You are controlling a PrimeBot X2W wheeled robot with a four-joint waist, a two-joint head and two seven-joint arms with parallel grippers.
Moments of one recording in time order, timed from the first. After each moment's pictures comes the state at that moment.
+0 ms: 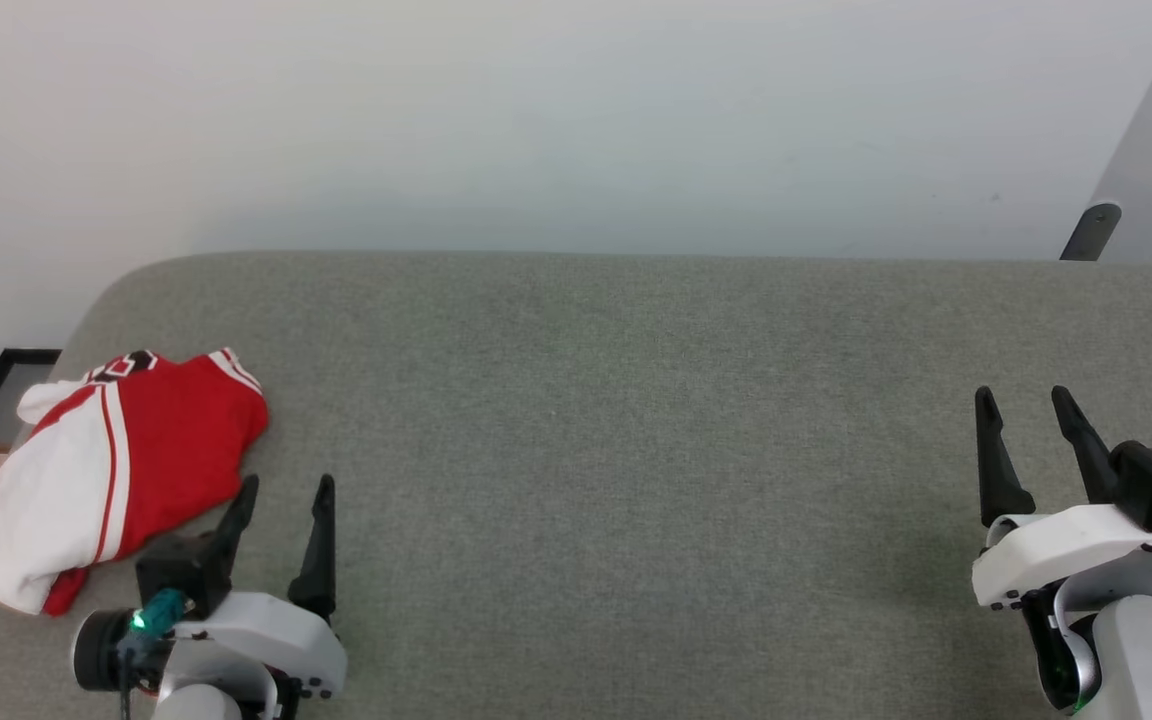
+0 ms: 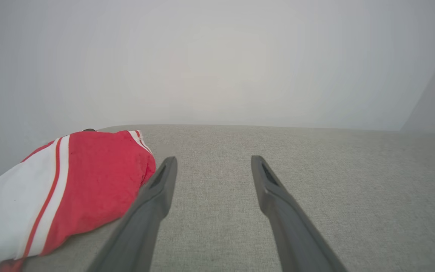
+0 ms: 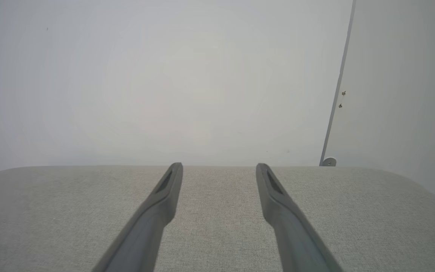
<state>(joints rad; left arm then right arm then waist) -0.22 0.17 0.02 0.47 -0.19 -0.12 -0.26 -0.35 -0.12 -0.06 0.51 0.17 0.13 -0.26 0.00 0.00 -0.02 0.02</state>
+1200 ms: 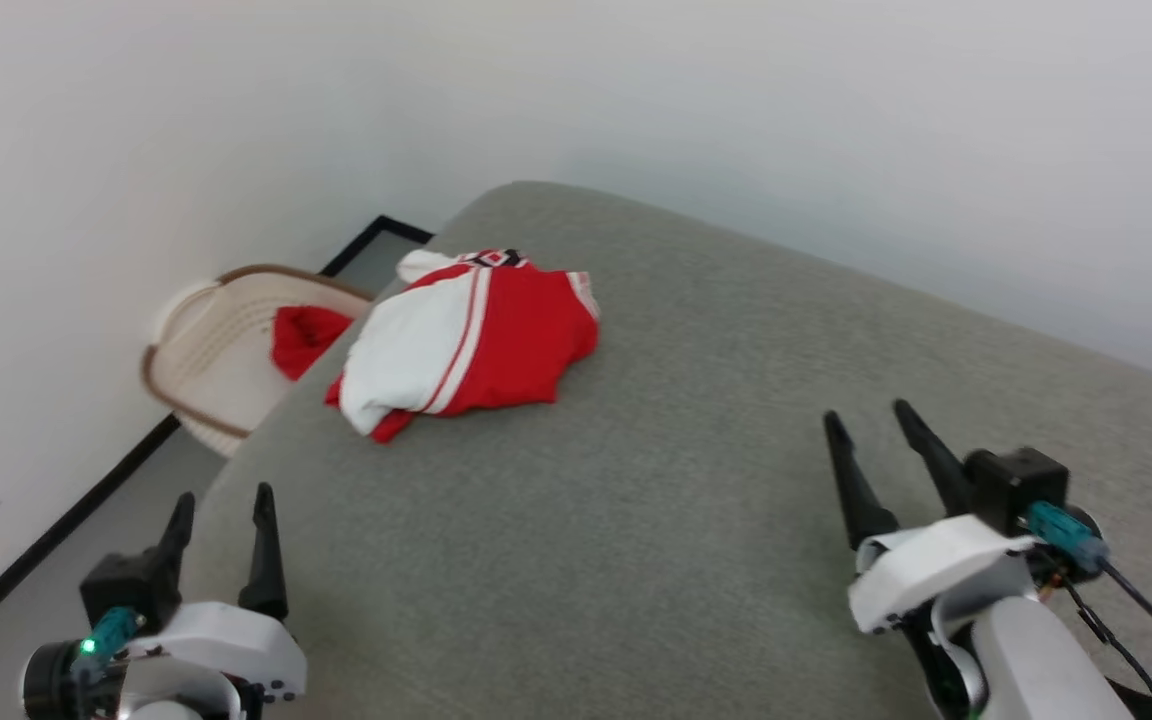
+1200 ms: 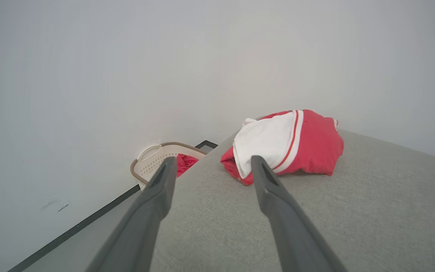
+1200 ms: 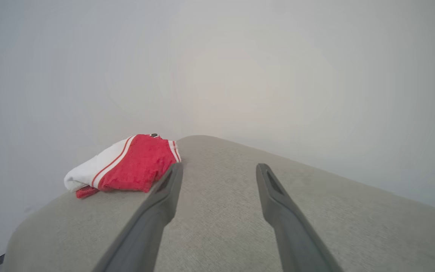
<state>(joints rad) -0.21 0.16 0.11 0.47 -0.18 -0.08 -0.26 -0.36 -0.08 0.16 0.53 0.25 0.13 -0.26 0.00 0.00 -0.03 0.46</state>
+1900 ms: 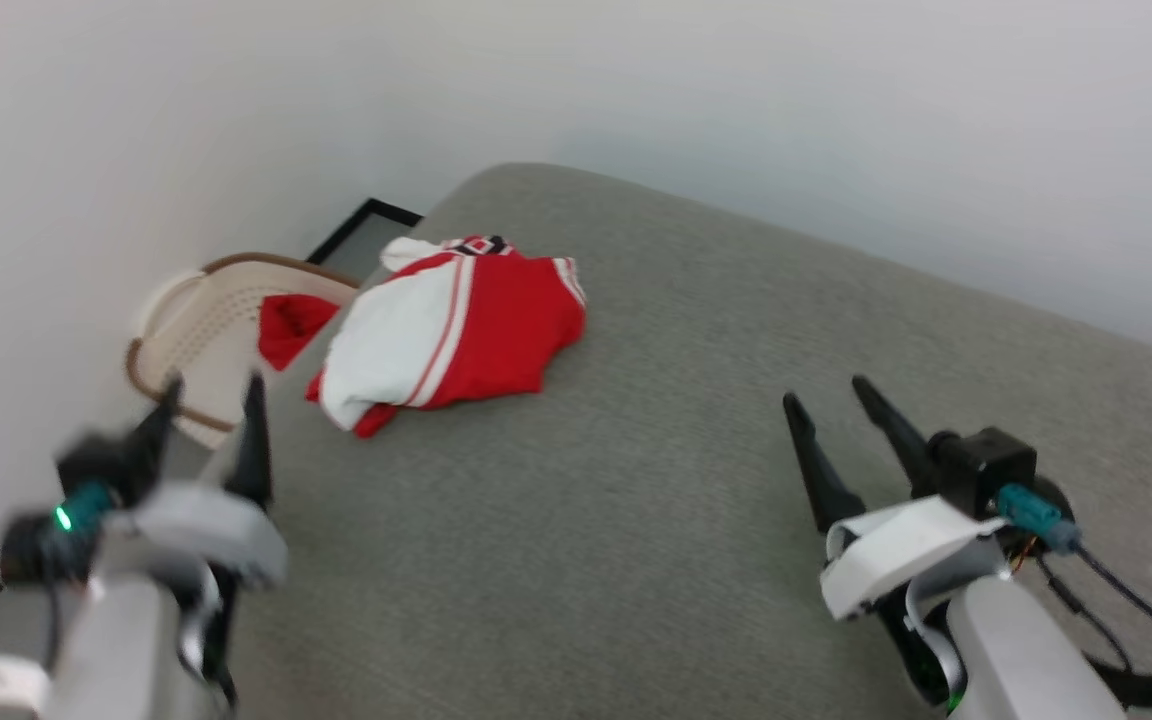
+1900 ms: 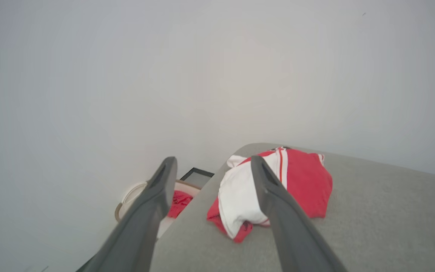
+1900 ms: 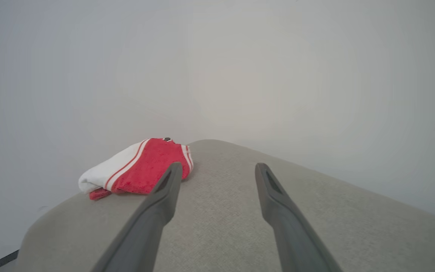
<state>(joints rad) -0.38 0.23 0.06 0.53 -0.20 -0.12 -0.25 -0.40 -0.07 0.25 0.51 0.27 0.13 -0.26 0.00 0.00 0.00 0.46</state>
